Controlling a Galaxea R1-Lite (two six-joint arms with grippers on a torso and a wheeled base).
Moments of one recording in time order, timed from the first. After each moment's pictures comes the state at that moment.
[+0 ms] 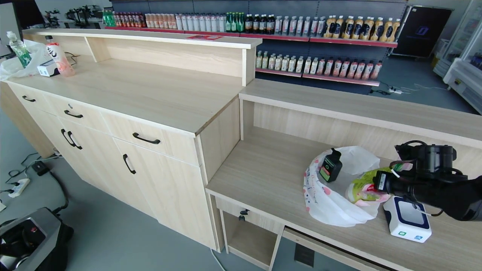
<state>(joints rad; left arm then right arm) 0.00 0.00 0.00 0.00 -0.02 -0.01 -0.09 1.96 -0.69 -0.72 0.02 0.17</state>
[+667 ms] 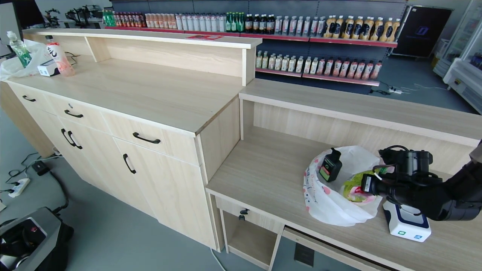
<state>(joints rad) 0.00 0.00 0.00 0.00 -0.02 -0.01 -0.04 2.09 -0.74 -0.81 -0.03 0.16</state>
